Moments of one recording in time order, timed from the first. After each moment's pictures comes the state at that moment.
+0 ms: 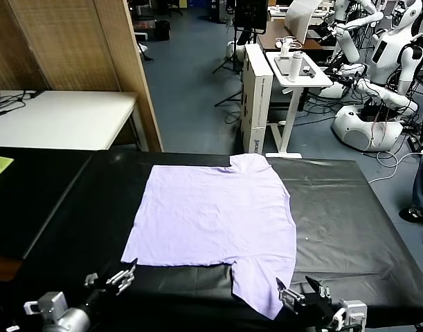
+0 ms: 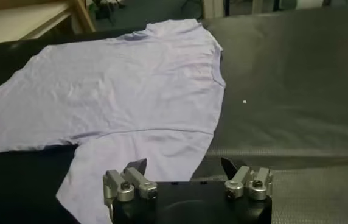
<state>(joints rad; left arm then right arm) 1.80 -1.11 -0.70 -2.23 -0.78 0.41 -0.14 -1.84 1.20 0.49 2.39 0.49 -0.60 0.25</state>
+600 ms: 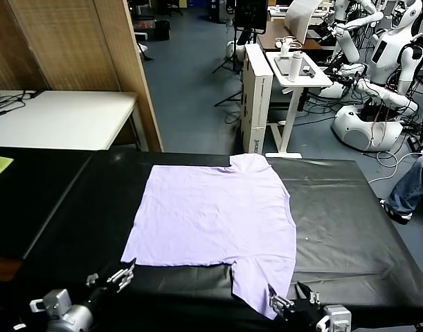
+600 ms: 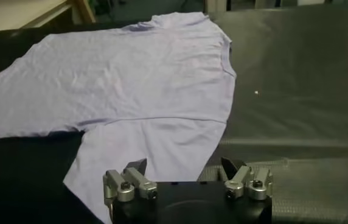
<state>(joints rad) 1.77 -1.13 -0.68 -2.16 -0.77 0.39 -0.13 -1.86 1.22 0.46 2.38 0.48 -0.61 0.26</state>
